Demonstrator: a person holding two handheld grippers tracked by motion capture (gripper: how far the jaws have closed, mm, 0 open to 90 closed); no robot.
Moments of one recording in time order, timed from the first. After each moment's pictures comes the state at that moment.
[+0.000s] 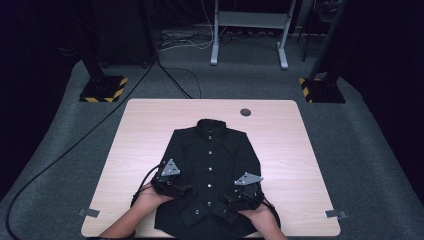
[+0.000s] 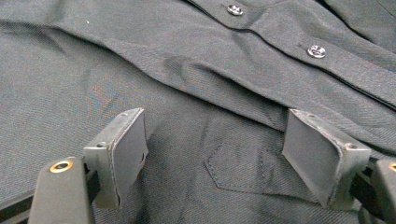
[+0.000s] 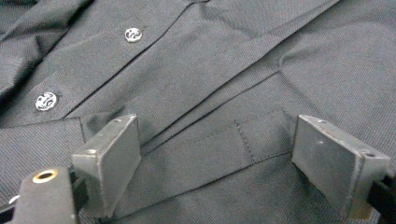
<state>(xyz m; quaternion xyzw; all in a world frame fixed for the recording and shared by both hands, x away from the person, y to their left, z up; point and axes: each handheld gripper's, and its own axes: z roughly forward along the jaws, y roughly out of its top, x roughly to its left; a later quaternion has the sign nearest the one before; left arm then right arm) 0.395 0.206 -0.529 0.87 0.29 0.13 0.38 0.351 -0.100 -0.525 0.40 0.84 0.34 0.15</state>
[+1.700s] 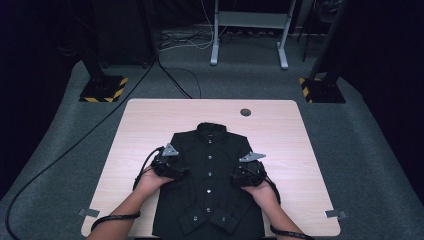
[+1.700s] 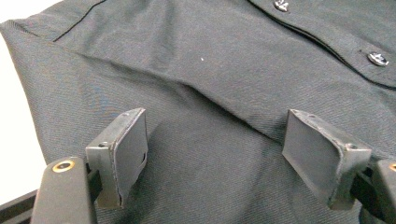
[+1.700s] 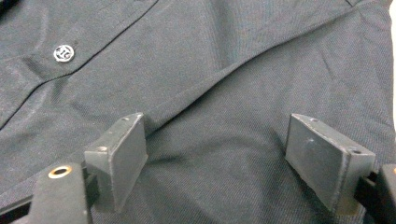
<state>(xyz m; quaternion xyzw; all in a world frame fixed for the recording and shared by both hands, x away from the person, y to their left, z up) 0.456 0.216 -0.526 0.86 0.33 0.15 0.36 0.423 -0.116 -0.522 0.42 0.83 0.33 0.17</state>
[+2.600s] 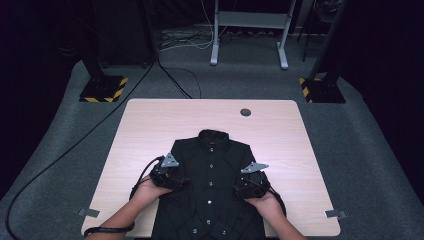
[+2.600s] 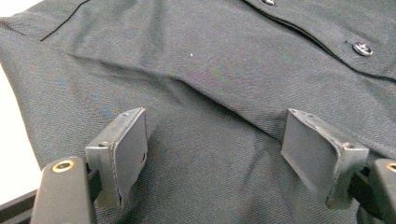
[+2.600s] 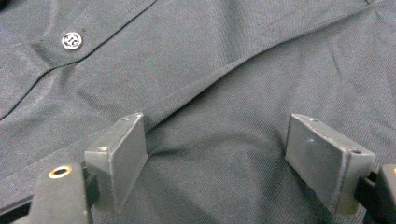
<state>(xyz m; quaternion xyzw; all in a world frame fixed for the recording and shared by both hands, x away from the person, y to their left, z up) 0.421 0.213 -0.525 0.87 0.31 0.13 0.36 0.386 -0.121 -0.519 0.42 0.84 0.31 0.15</state>
